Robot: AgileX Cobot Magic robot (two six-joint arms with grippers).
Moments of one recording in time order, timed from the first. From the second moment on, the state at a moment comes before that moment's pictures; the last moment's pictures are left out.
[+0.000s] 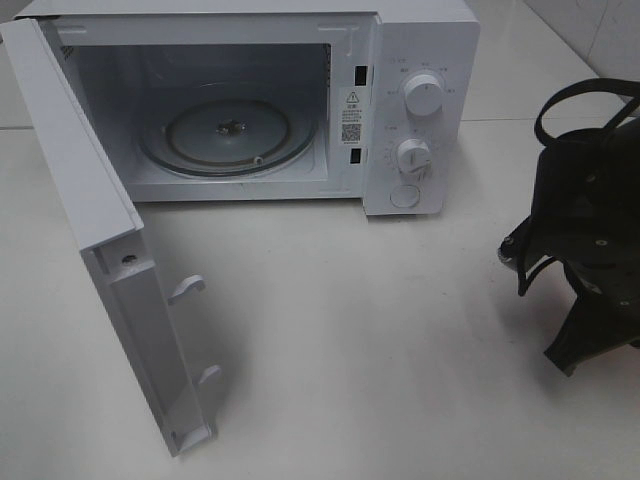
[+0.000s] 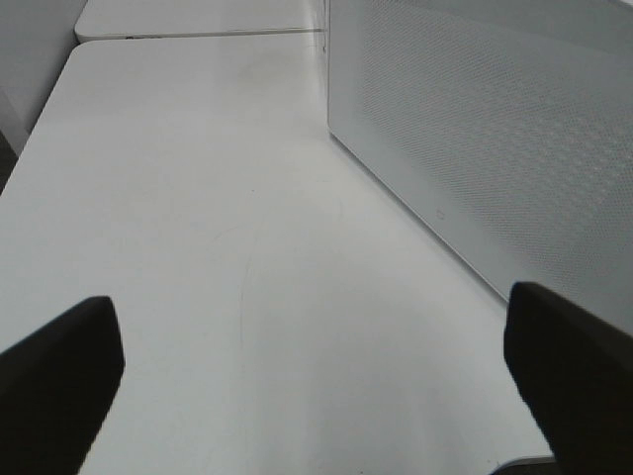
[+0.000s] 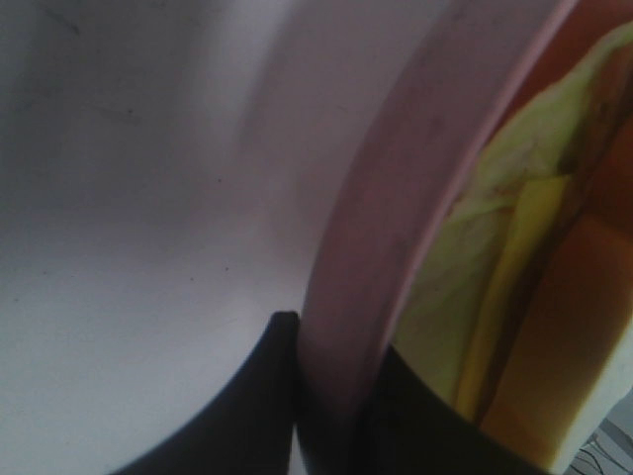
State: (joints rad) left arm 0.01 0.00 -0.50 -0.07 1.04 0.07; right arm 0.54 1.73 -0.73 -0.81 0.98 0.70
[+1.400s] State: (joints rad) left arm 0.01 0.00 -0.50 -0.07 1.04 0.07; right arm 0.48 1.93 -0.73 -0.87 0.86 0.80
